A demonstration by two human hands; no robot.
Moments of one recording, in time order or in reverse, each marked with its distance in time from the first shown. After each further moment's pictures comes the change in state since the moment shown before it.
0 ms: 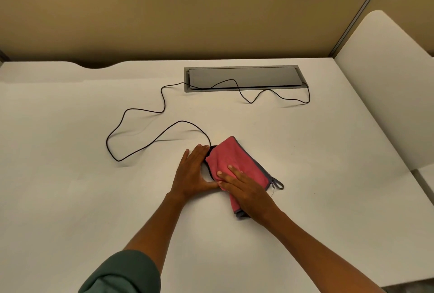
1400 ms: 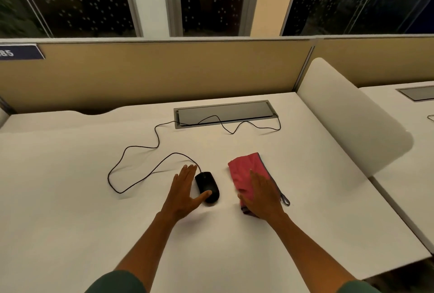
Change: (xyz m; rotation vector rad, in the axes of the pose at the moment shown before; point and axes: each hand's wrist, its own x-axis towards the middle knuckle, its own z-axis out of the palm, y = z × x) left_hand -0.009 0.037 -0.055 -0.037 -0.122 -0.073; right_hand 0.001 0.015 -0.072 0.210 -0.206 1.023
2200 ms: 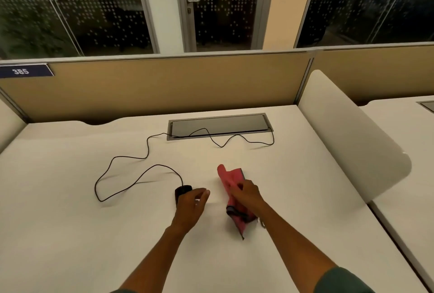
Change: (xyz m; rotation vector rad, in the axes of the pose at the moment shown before) left_hand 0.023 0.091 0.058 -0.374 0.205 -0.218; right_hand 0.047 0.002 -0.060 0.390 -0.126 0.119
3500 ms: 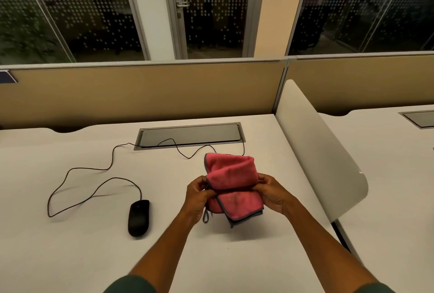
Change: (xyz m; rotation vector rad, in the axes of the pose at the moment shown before) left_hand 0.063 0.118 0.139 -0.631 -0.049 -0.230; right_hand 0.052 0.079 -0.197 0.739 -0.283 -0.052
